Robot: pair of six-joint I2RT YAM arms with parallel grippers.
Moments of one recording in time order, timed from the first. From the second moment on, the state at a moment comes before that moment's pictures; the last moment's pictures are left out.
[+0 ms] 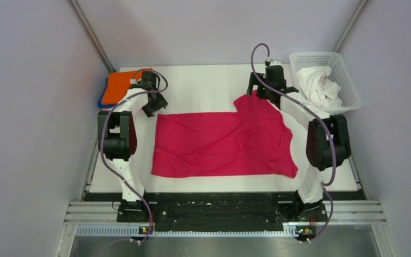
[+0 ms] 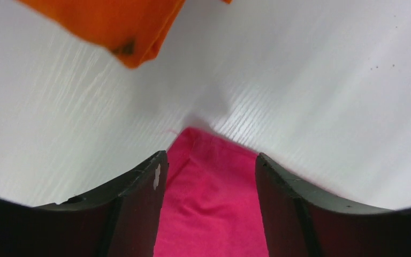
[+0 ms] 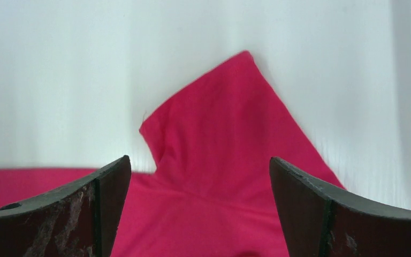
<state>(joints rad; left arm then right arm) -0.06 1.95 1.49 -0.61 -0.17 -0.69 0.27 1.76 1.31 -0.17 0.07 0.33</state>
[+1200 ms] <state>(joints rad) -0.04 2.03 1.50 -0.63 -0.04 -0.68 0.30 2.35 1.86 -0.30 0.20 0.18</state>
